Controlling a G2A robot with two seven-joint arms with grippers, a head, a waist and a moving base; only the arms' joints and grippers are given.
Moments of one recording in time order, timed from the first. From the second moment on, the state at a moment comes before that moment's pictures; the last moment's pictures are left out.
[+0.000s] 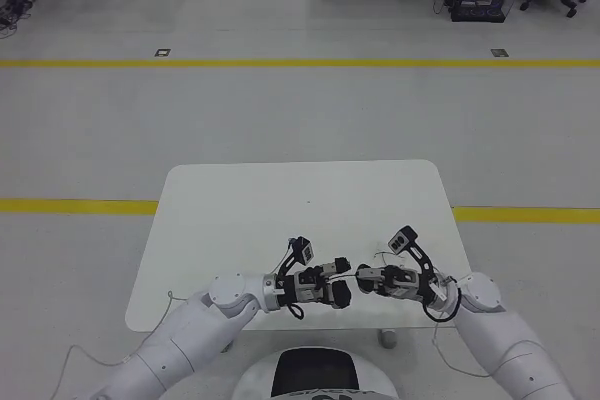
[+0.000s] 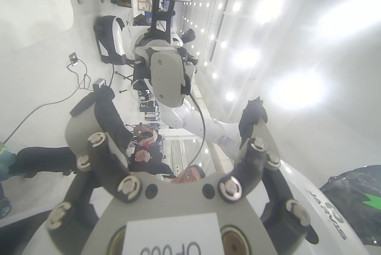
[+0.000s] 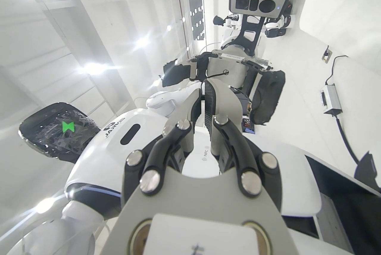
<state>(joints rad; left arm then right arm) 1.27 -1.15 -0.71 -1.40 -0.74 -0.25 -0.86 -1.50 -1.04 1.18 -1.34 0.78 -0.29 1.31</state>
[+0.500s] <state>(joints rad) 1.26 -1.15 -0.70 -1.38 -0.71 -0.23 -0.84 -1.49 -1.03 1.20 -1.32 0.69 -0.24 1.31</state>
